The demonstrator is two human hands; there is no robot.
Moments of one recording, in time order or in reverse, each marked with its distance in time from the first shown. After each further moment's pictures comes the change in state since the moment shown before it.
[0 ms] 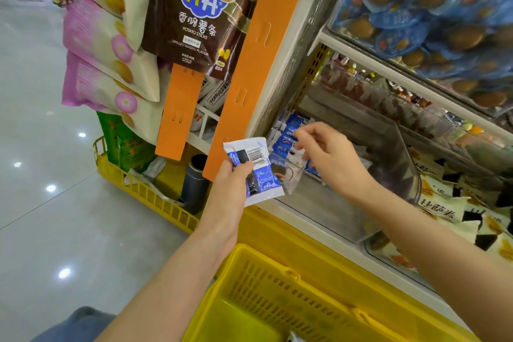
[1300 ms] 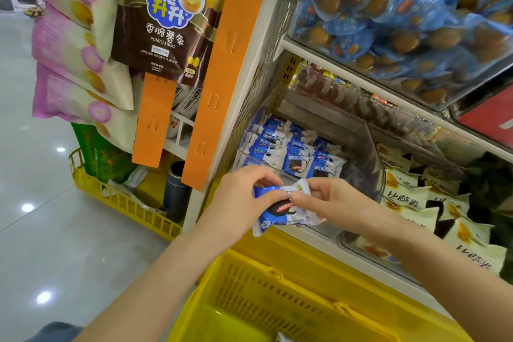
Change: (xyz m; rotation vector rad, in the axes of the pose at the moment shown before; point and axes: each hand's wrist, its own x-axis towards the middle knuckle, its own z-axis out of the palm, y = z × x) left_hand -0.017 0.000 0.021 0.762 -0.319 0.584; right_hand -0.063 0.013 -0.041 0.111 -0.447 0.289
